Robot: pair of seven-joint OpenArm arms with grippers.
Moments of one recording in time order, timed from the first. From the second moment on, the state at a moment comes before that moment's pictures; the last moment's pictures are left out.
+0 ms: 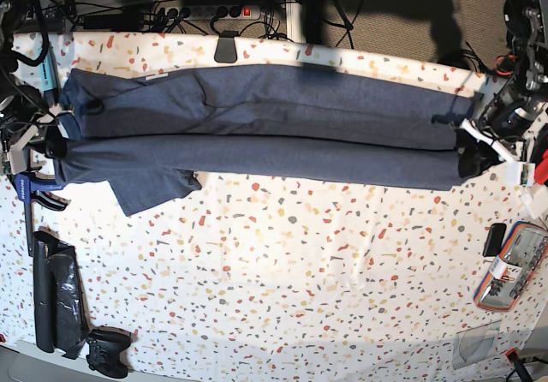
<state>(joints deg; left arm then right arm) 11.5 -19.9 -16.5 91.0 -32.3 -26.6 29.4 -15.6 30.4 31.2 91.2 31.9 34.2 -37.0</state>
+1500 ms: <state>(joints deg) 12.2 -19.9 -16.7 91.0 -22.3 -20.9 23.3 27.7 27.6 -3.1 49.5 25.7 32.9 -51.8</state>
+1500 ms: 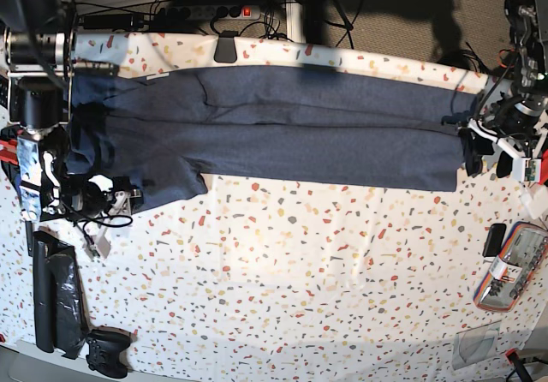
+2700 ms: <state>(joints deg) 12.3 -19.9 -16.7 91.0 -22.4 -20.9 24.8 -0.1 25.1 -3.8 105.5 38.7 34.2 -64.8</state>
